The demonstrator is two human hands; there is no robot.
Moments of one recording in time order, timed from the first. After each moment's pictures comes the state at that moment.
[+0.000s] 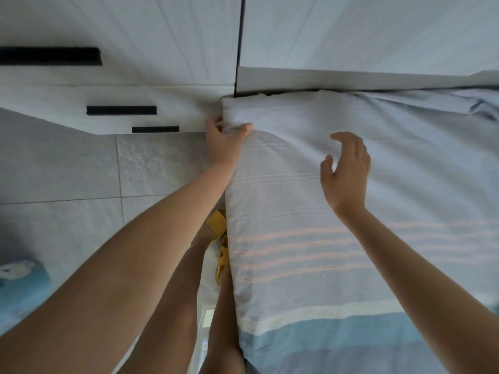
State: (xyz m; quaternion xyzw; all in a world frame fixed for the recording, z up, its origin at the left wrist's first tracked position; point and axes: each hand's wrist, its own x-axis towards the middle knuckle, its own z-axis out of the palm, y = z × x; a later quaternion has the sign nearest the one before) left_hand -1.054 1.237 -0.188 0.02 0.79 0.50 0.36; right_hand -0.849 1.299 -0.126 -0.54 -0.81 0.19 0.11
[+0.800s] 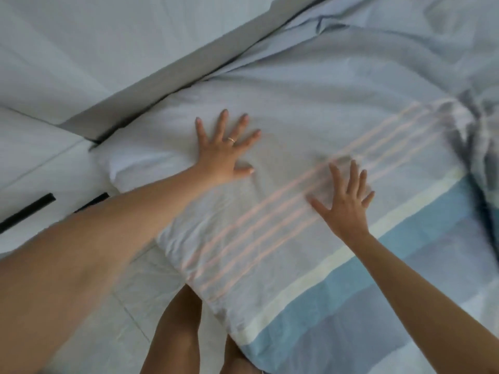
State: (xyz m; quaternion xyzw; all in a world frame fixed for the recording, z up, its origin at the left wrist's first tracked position) left_hand -0.908 1.319 -0.188 0.82 0.55 -0.13 0.11; right_hand -0.622 1.225 -0.161 -0.75 -0.62 0.21 -0.05
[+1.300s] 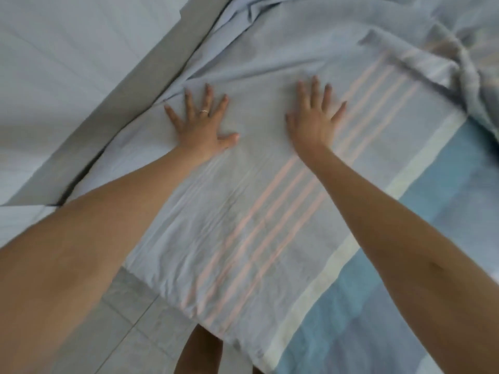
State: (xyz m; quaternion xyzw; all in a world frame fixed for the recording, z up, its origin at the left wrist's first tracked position) left_hand -0.856 1.402 -0.179 0.78 0.58 -0.16 0.14; right_hand -0.640 1.361 -0.178 -0.80 -0.58 0.15 -0.01
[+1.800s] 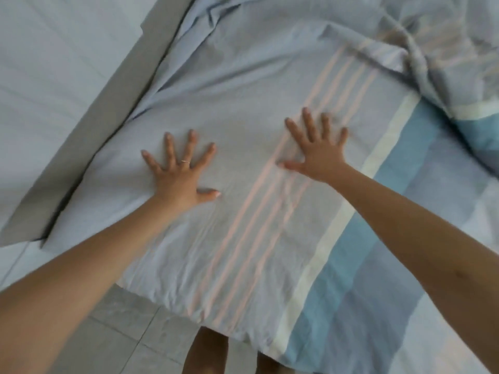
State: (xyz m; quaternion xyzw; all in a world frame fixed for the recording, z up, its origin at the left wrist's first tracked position) left_hand -0.893 1.343 -0.176 0.85 0.47 -0.21 0.14; right_hand -0.582 1.283 -0.186 -0.75 -0.63 0.18 -0.11
